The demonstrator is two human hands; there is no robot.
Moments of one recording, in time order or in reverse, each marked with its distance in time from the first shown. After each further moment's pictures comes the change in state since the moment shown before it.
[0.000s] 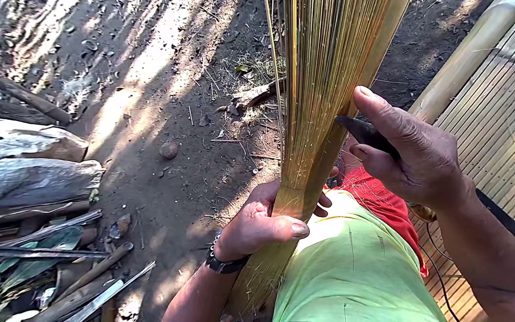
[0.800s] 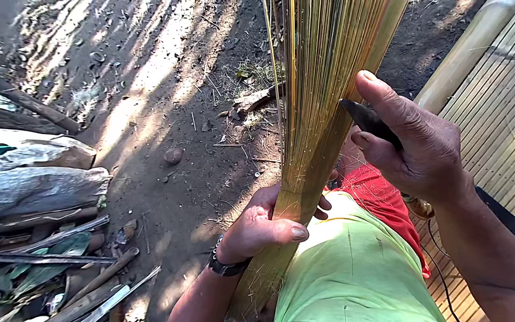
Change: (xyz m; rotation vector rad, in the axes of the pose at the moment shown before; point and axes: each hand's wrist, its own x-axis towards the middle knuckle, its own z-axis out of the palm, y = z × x) left_hand 0.001 -0.004 0.004 -0.014 -0.014 0.015; right_hand 0.002 0.000 -0.008 -0.024 0.065 0.061
